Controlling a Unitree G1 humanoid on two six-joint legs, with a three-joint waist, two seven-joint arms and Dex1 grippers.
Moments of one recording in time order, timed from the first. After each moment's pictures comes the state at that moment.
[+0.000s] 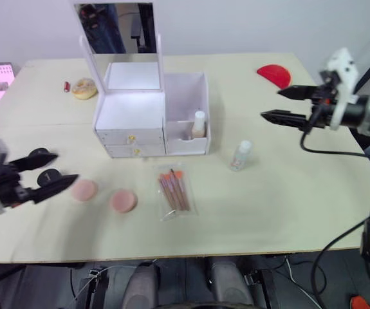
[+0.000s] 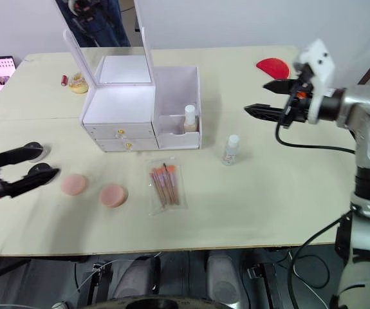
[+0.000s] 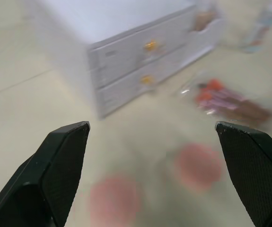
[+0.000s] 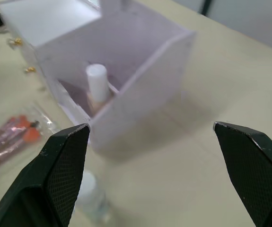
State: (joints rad) left arm 0.24 1.02 0.75 -0.22 -0.77 0.61 -1.02; right arm -0.67 -0.89 -0.27 -0.07 0.34 0.87 1.12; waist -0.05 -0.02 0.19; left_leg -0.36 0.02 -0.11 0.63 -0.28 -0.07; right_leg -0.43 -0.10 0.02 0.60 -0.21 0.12
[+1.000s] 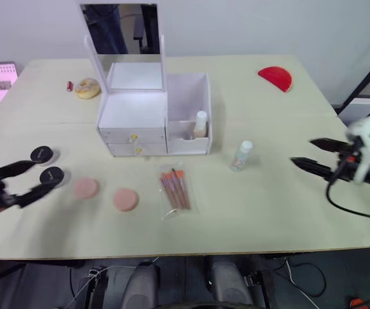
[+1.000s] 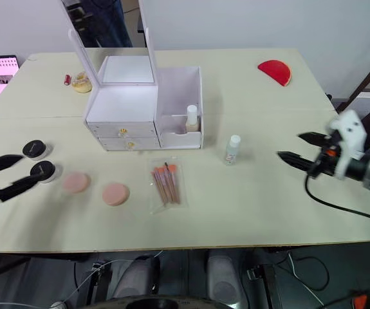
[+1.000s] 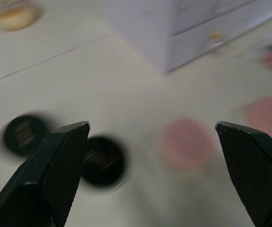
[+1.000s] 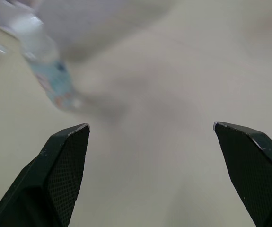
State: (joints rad) left arm 0.14 0.94 0.59 -0.17 -0.64 0.44 -1.10; right arm -0.26 -0.91 -0.34 -0.14 0.45 0.68 1.01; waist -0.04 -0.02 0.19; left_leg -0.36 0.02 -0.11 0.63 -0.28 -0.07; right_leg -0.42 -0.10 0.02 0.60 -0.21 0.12
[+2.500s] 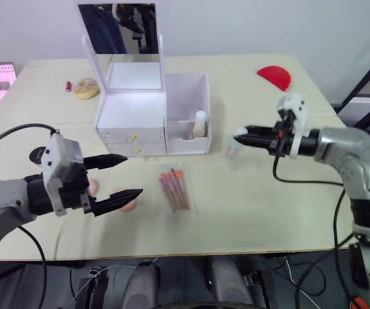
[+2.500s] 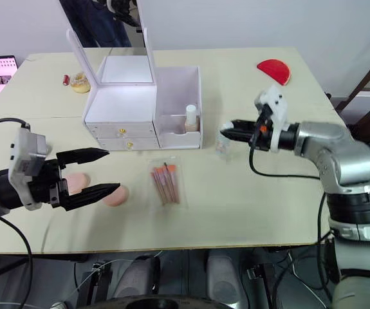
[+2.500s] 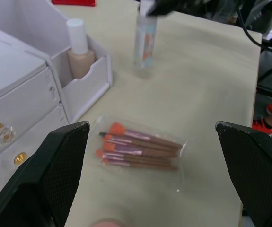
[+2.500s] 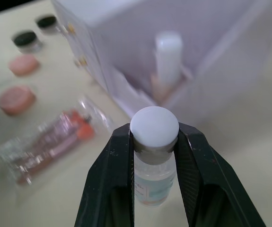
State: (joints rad) left arm 0.04 0.95 0.45 -0.66 -0.95 0.73 -0.84; right arm -0.69 -0.76 -0.05 -0.13 0.57 0.82 0.99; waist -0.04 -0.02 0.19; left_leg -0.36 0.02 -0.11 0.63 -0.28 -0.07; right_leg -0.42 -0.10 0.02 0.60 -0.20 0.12
